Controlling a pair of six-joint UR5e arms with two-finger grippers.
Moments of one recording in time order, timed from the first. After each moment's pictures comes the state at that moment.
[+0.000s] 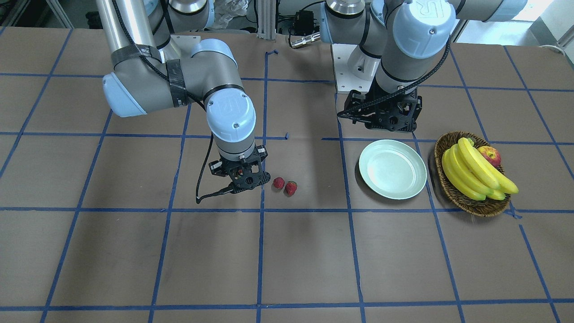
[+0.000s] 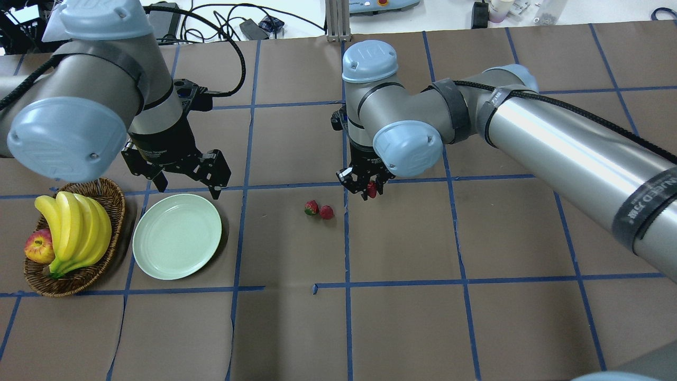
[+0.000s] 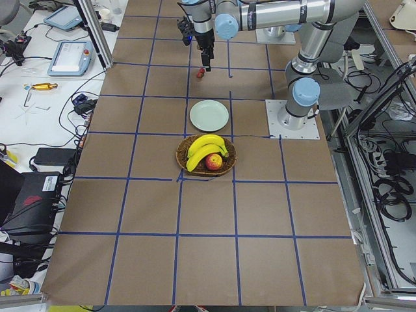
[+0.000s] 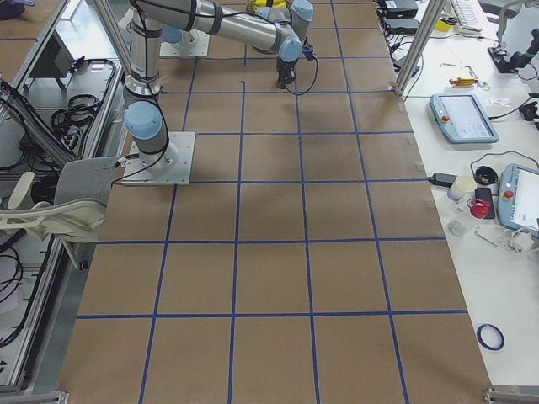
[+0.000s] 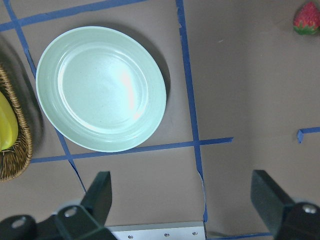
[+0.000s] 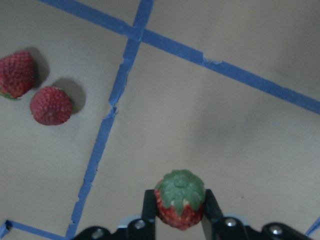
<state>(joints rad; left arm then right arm) -1.60 -1.57 -1.76 -1.56 1.67 0.10 1.90 -1.18 1.64 -1.86 -1.53 -0.04</state>
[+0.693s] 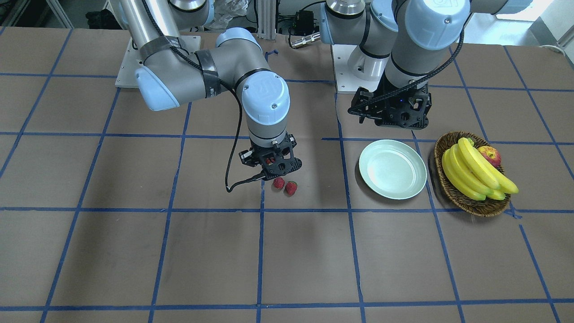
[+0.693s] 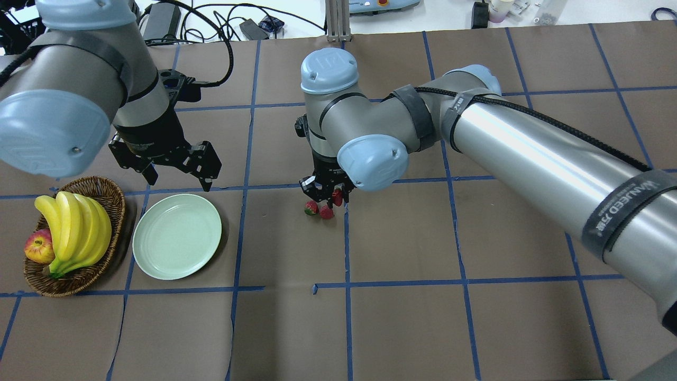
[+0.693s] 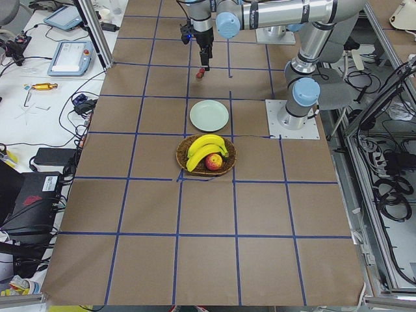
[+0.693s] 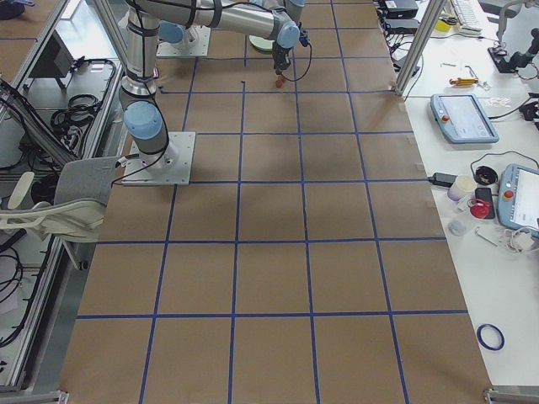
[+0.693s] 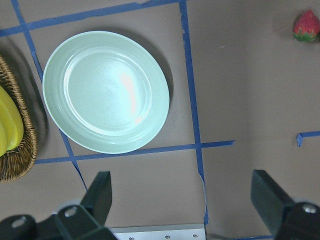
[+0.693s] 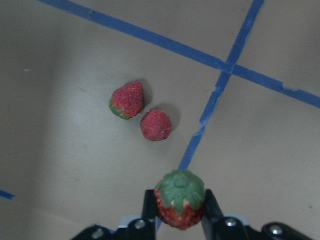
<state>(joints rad) -1.57 -1.56 -1.73 -1.56 1.67 0.11 2.02 -1.17 1.61 -1.88 -1.48 0.07</state>
